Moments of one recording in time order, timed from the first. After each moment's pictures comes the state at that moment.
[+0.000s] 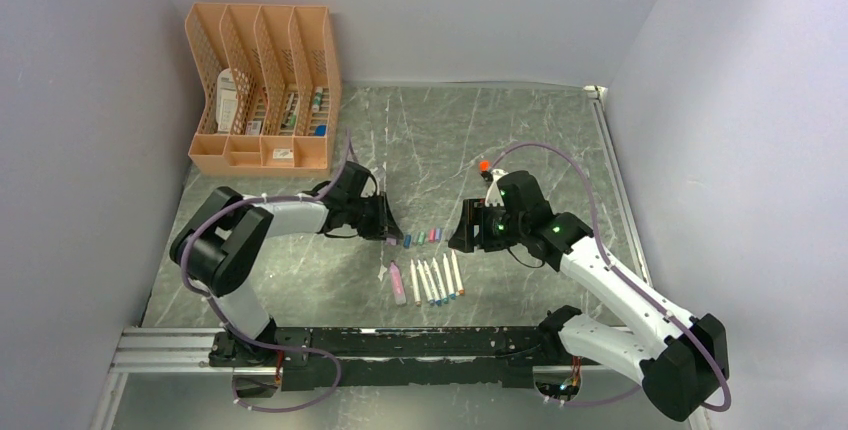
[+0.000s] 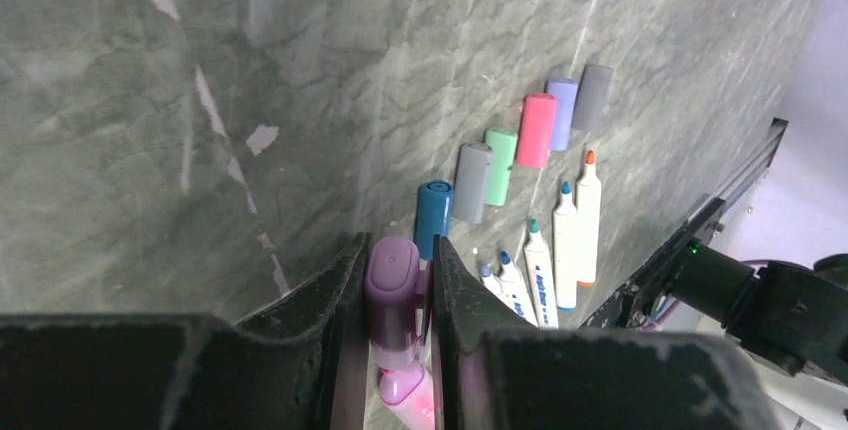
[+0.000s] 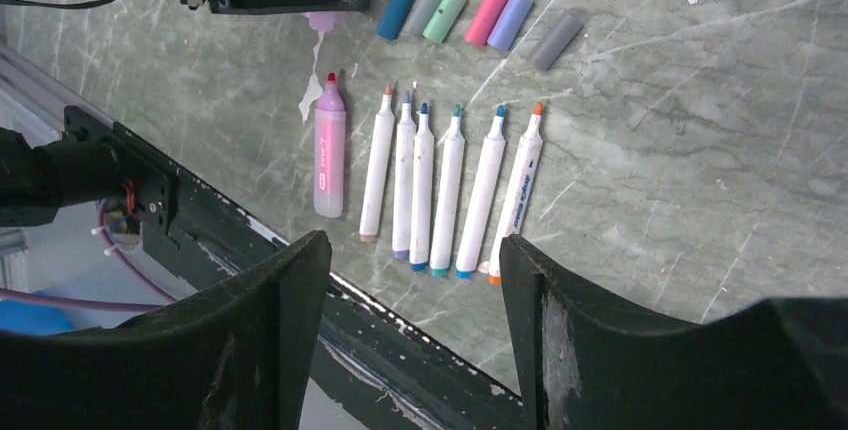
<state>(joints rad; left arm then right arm) -0.58 1.70 0.78 0.03 0.42 -0.69 0.57 0.99 0.74 -0.55 -0.26 0.48</state>
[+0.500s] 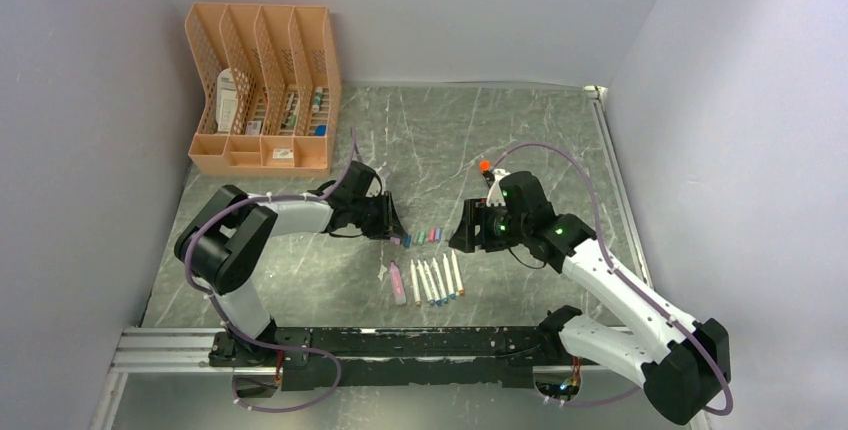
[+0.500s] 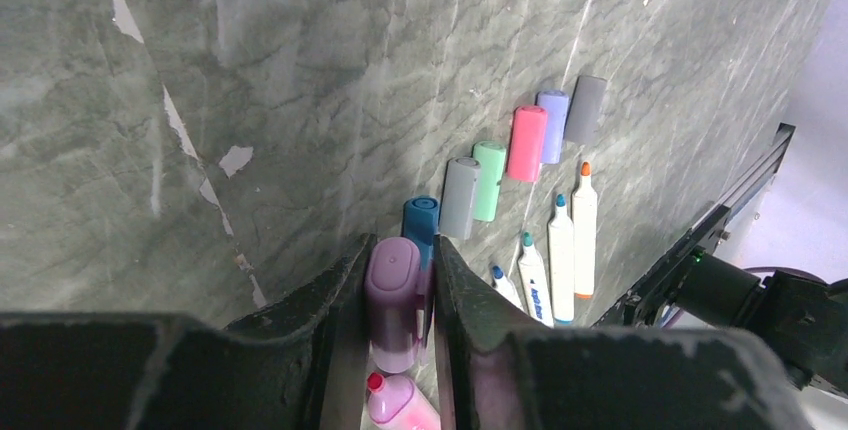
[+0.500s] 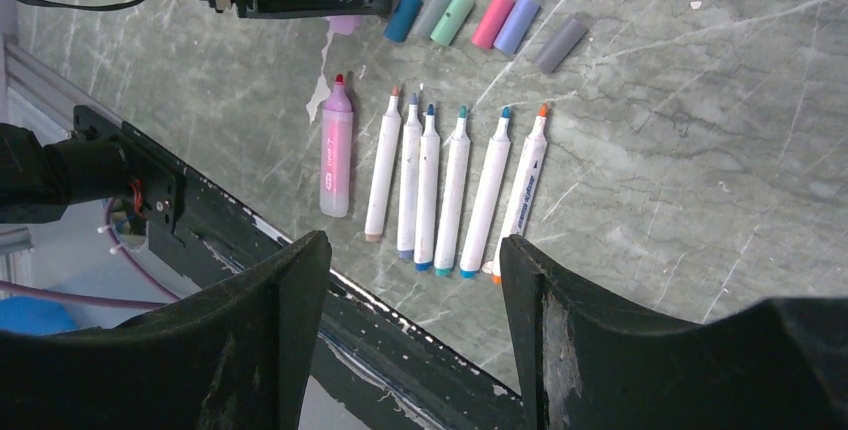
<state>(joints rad) -0.61 1.73 0.81 0.03 0.40 -0.70 0.57 0.98 0.74 -0.56 -0.26 0.48</state>
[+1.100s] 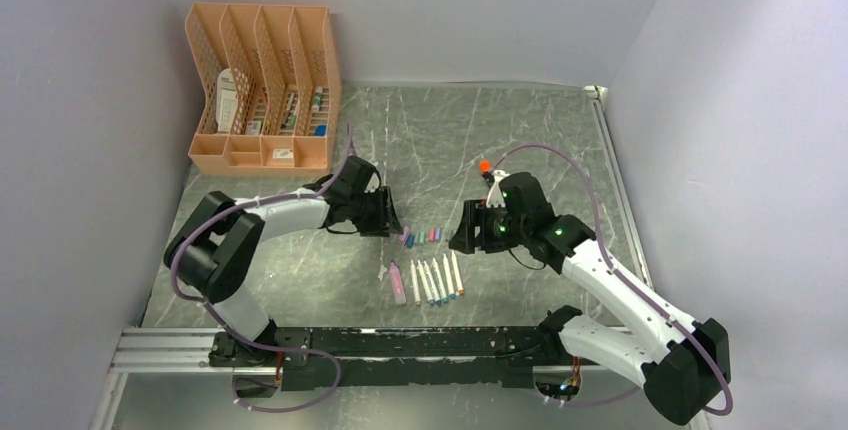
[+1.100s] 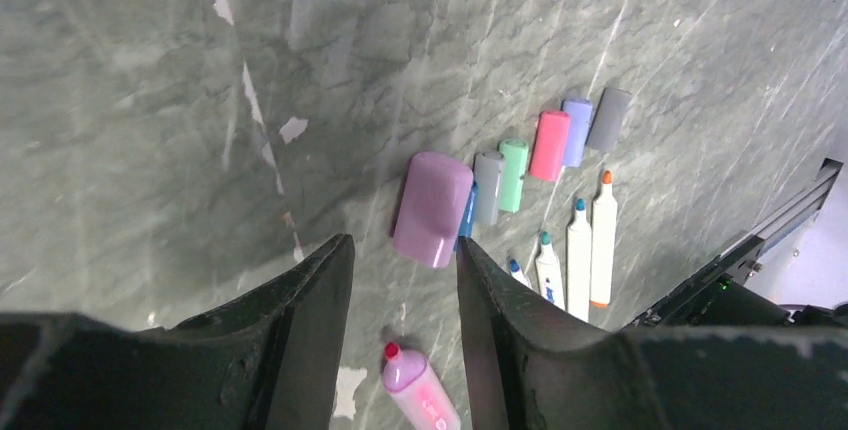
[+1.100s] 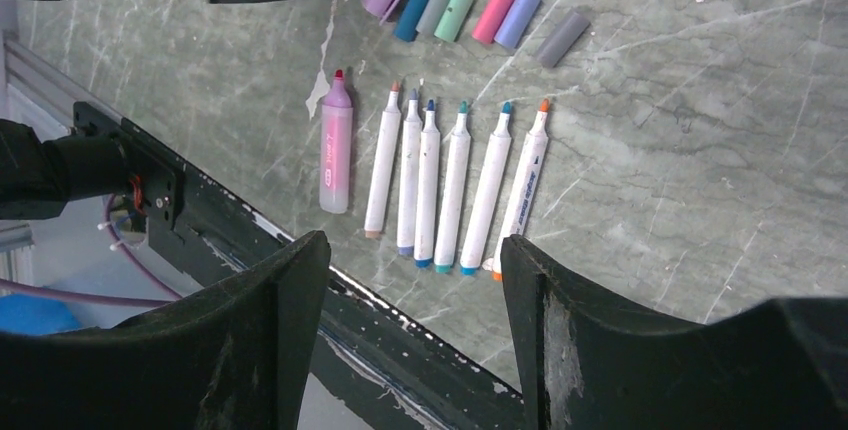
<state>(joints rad) -0.61 1.69 0.85 -0.09 0.30 -0.69 0.57 0.96 0.73 -0.55 -0.27 0.48</state>
